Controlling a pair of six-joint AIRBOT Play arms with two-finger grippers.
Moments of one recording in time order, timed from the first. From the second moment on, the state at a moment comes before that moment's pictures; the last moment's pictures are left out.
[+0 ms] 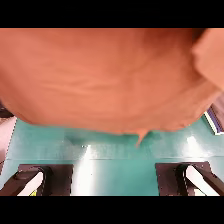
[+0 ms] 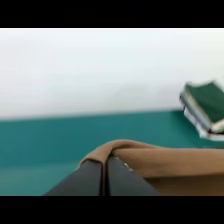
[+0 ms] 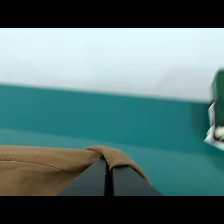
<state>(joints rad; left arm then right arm) 0.05 -0.87 1.87 1.19 -1.16 -1.56 -0.40 -0.97 1.98 -0.93 1.39 1.40</state>
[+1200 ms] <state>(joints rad) 0.05 -1.53 1.38 1.15 -1.21 -1.41 -0.06 -1.63 1.67 -1.41 1.41 1.45</state>
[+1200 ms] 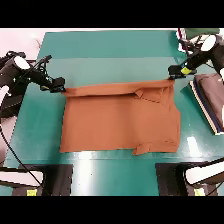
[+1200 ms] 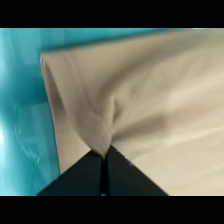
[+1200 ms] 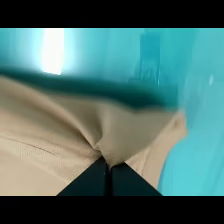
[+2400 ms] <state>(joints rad) 0.12 -0.96 0.64 1.29 -1.32 -1.49 -0.17 -1.06 1.11 -1.28 1.29 1.46</state>
